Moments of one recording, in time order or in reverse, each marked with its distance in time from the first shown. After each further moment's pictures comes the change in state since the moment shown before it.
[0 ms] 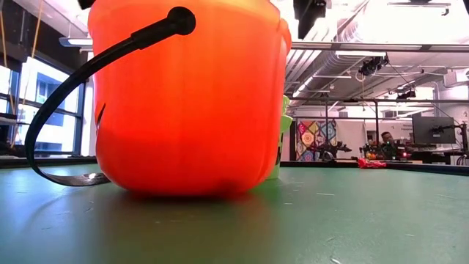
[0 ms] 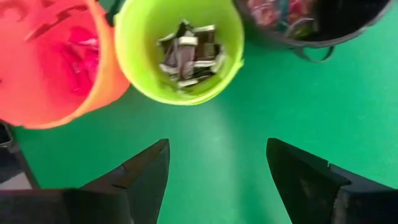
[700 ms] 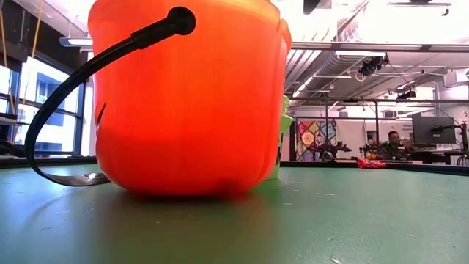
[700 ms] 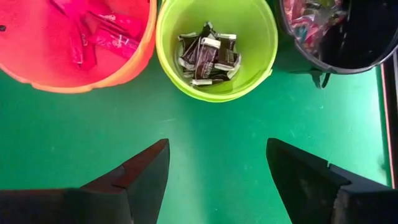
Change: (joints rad) left arm -0.846 0.223 -0.215 0.826 -0.727 -0.813; right arm 0.252 -0.003 0.000 0.003 0.203 0.001
